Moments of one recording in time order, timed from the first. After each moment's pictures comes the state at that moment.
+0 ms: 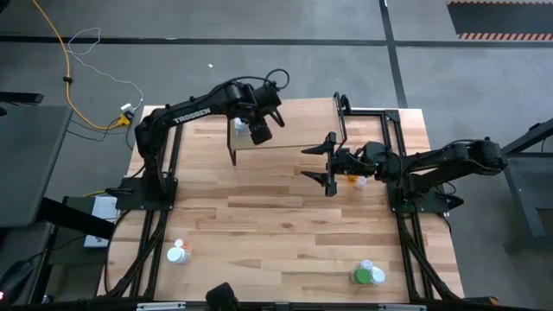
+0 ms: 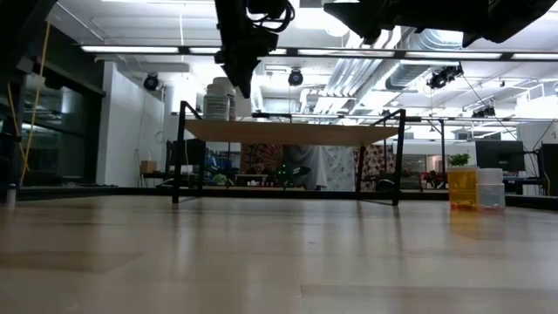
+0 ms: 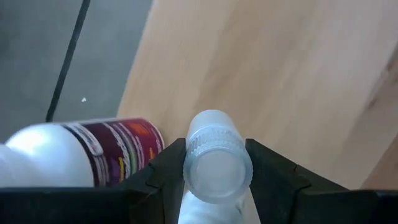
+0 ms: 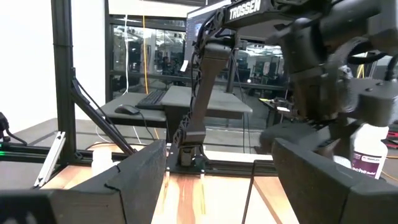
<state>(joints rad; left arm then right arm) 0.50 1.89 1.94 -1.29 -0.34 0.03 -0.04 1.18 0.56 0.78 -0.03 -0.11</state>
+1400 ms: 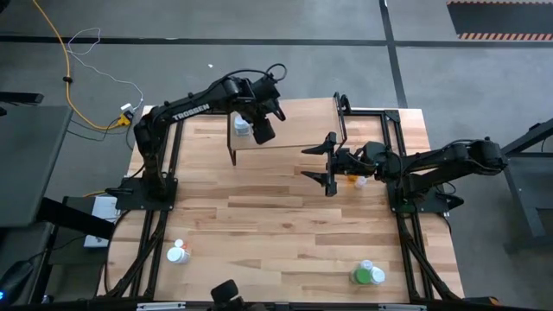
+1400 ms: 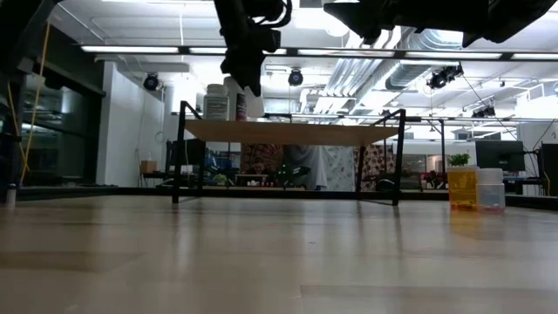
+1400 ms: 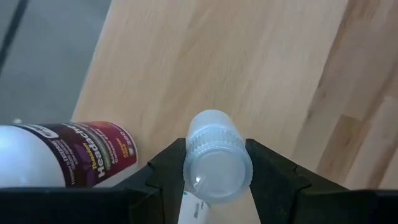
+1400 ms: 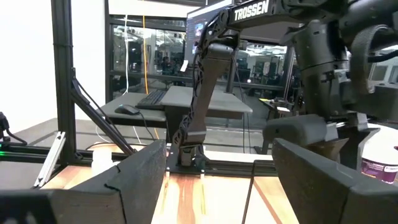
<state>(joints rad) 0.55 1.89 1.94 -1.23 -0.13 0.07 -0.04 1.18 0.56 0.78 -0.03 -0.11</state>
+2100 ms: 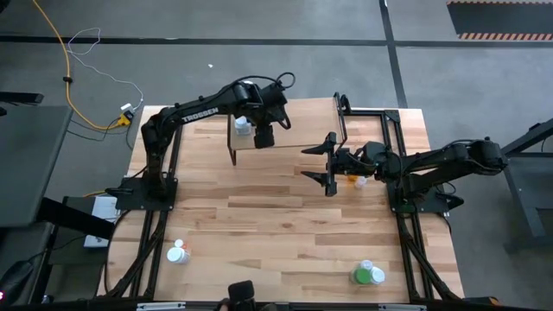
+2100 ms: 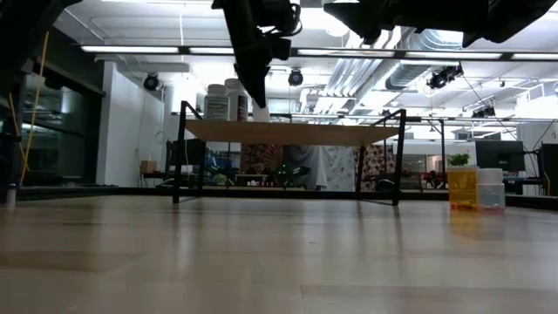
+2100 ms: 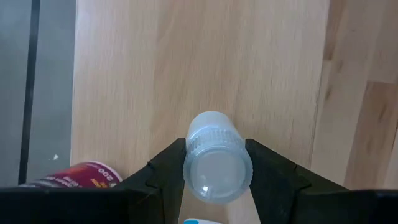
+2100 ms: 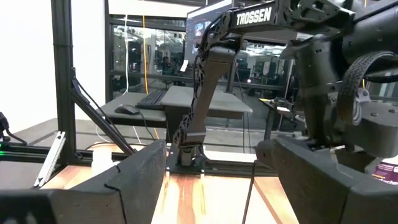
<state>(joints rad) 0.52 1.96 1.94 -1.20 -0.14 0.31 -0.04 1.18 0.56 0.78 -0.03 -0.11</state>
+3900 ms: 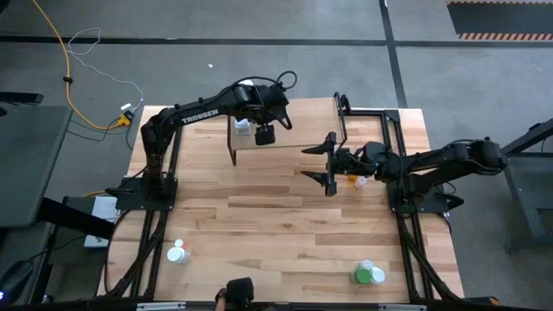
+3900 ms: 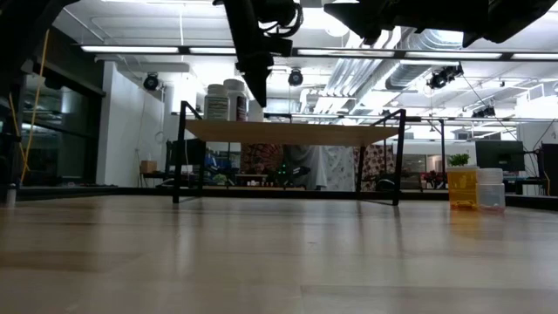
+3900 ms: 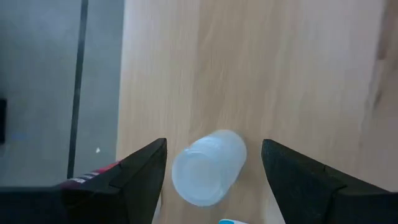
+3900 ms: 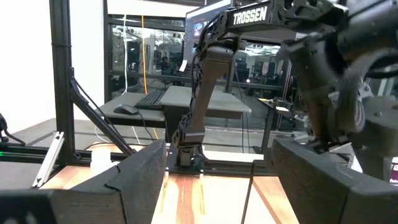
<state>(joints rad) 0.50 1.95 1.94 -1.15 -0.30 0.34 -0.04 1.18 0.56 0.78 -0.03 -0.11</state>
